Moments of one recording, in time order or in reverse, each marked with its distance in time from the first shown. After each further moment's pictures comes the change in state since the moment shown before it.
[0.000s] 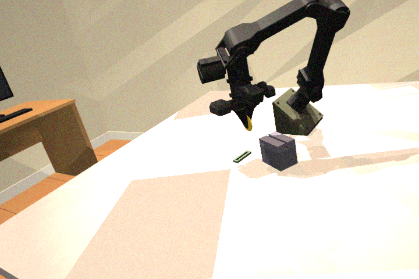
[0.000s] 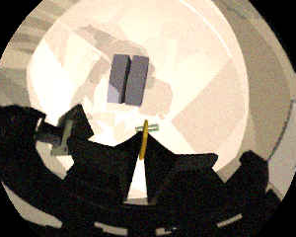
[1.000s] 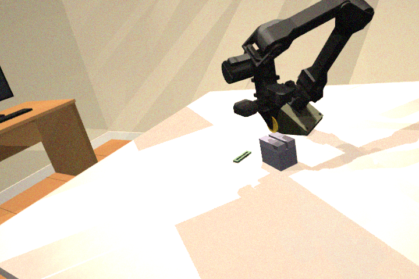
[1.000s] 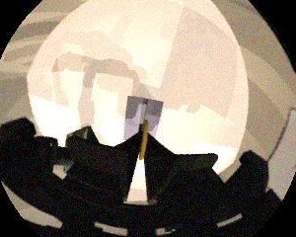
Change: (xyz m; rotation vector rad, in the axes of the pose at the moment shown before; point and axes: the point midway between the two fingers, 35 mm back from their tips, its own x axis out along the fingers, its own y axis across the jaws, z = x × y) arm 0.000 0.036 0.068 -0.002 -0.008 0.003
